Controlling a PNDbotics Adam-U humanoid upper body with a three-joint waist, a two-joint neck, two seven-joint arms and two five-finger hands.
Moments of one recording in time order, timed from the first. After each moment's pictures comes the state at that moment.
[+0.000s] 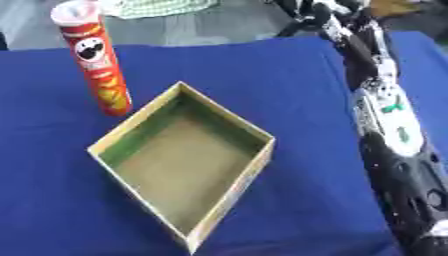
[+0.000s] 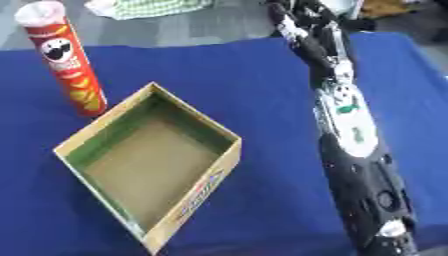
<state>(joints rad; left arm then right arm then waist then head) -0.05 0.42 0.50 -1.54 0.19 -0.29 -0.29 -0.49 -0.23 -0.10 -1.61 -0.20 0.06 -0.19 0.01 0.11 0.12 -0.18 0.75</state>
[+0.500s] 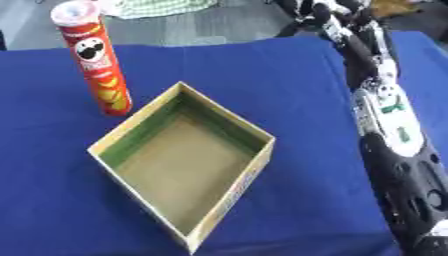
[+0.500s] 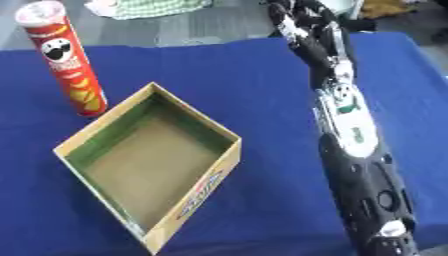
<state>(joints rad) -0.05 0.42 0.50 -1.54 0.20 -0.29 -0.31 -0.49 -0.23 -0.10 -1.61 -0.20 0.06 -0.19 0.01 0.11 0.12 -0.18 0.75</state>
